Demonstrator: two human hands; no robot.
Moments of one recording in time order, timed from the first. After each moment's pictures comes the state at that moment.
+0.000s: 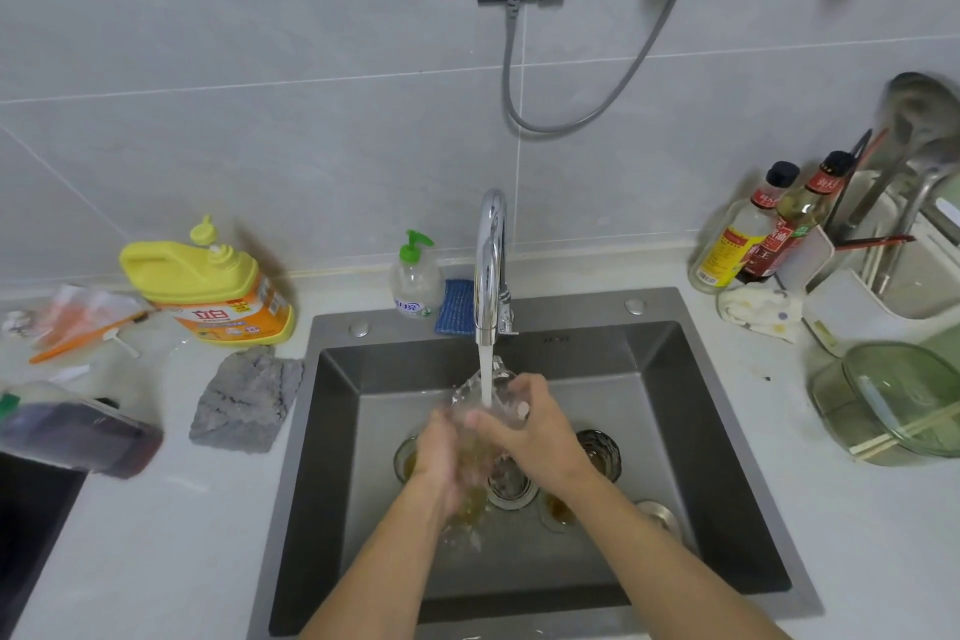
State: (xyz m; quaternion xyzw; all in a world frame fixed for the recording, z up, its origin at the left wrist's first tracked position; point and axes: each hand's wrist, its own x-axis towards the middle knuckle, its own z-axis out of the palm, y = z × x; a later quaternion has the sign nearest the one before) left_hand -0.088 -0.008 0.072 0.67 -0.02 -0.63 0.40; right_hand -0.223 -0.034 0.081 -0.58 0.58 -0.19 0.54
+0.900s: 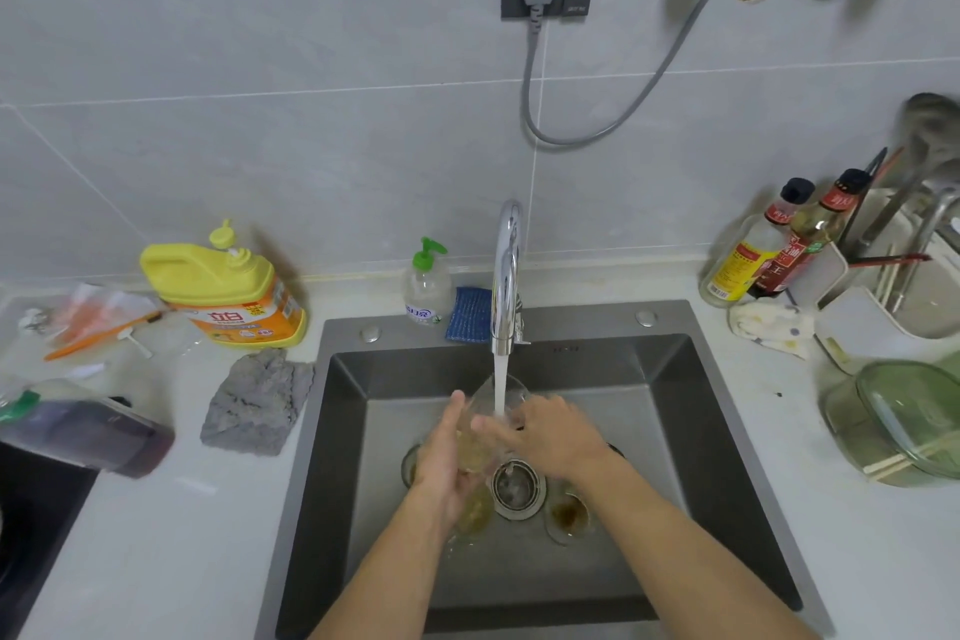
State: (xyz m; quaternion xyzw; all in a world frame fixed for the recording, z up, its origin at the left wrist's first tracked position) left_hand -0.075 -0.009 0.055 0.63 -0.04 -0.64 0.45; right_hand -0.217 -0.061 0.100 -0.74 0.57 0.02 0.36
